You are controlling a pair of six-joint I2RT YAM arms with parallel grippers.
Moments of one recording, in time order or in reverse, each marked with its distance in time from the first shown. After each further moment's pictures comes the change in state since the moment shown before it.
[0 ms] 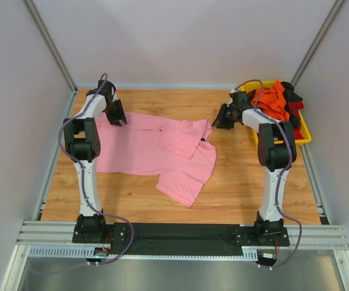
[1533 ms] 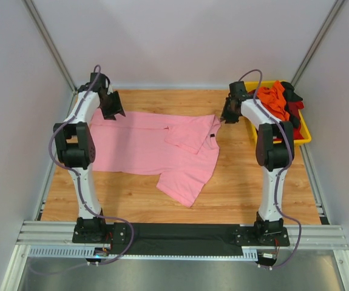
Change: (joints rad) left arm 0.008 -0.175 -0.070 -0.013 0.020 0.024; right arm 0.026 0.023 0.216 -0.289 0.274 -0.014
